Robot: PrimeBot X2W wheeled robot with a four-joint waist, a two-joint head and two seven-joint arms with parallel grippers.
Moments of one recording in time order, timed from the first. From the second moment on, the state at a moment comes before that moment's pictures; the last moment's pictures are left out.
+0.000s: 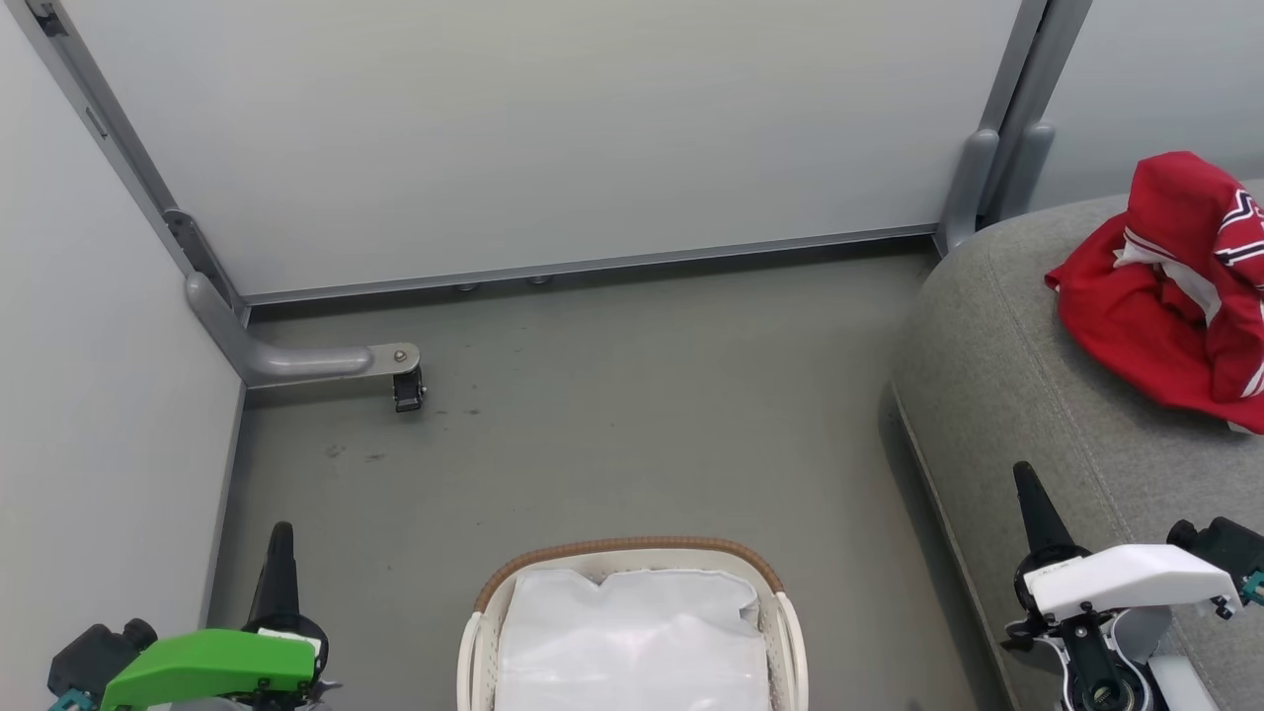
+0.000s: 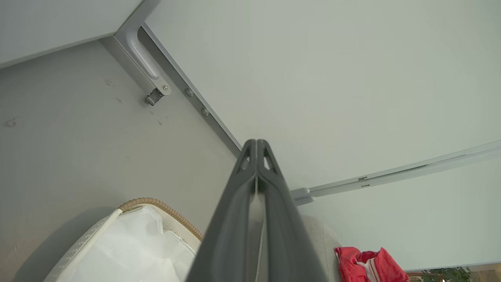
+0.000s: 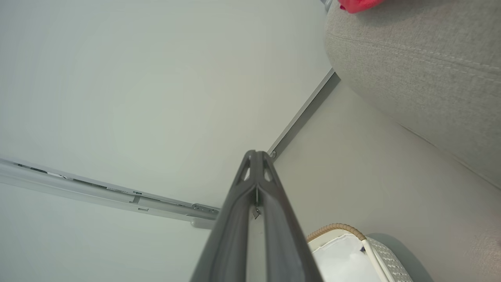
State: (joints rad) left arm -0.03 0.05 0.06 0.28 -1.14 -0.13 -0.02; right arm -0.12 -0.04 -0.08 0.33 1.07 0.13 -0.02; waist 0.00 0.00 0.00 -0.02
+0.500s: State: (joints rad) left arm -0.05 0.05 0.07 0.27 -1.27 -0.13 0.02; right arm -0.12 -0.04 -0.09 0.31 1.23 0.13 0.02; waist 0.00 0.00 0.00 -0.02
